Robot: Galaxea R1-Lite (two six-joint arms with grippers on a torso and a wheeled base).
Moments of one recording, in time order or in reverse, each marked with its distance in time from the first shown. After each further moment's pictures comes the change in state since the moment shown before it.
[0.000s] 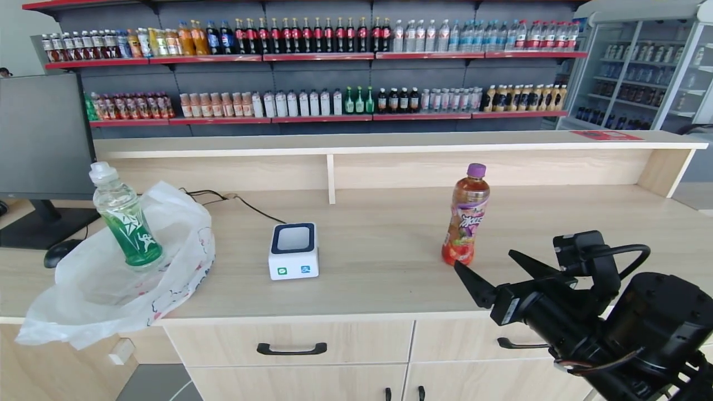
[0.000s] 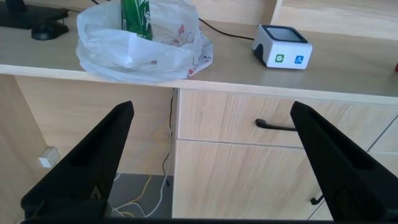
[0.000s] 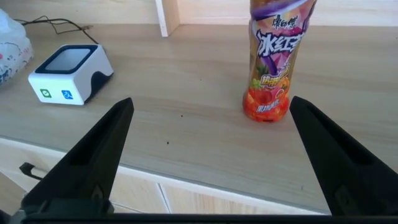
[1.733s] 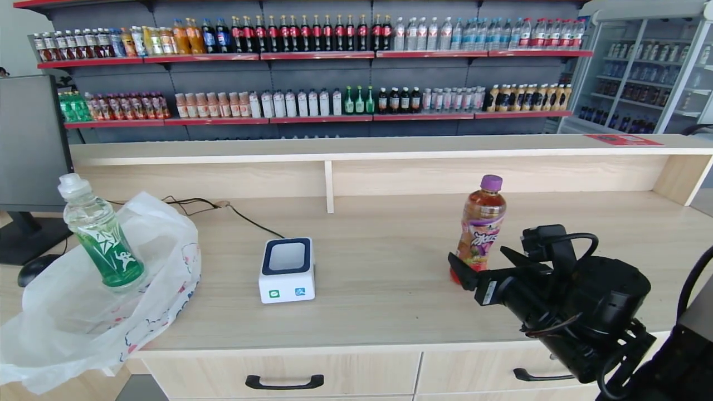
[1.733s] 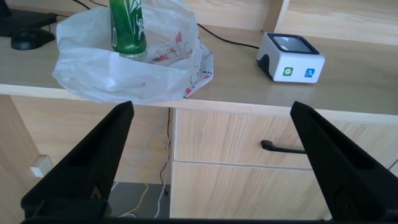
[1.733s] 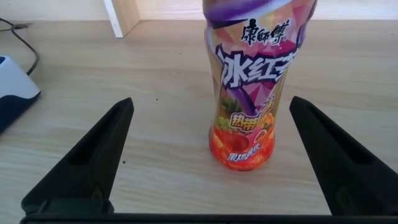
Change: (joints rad) left arm 0.001 0.000 0.000 -0.007 0.001 -0.004; right arm -0.087 0.165 -0.126 0.000 0.000 -0.008
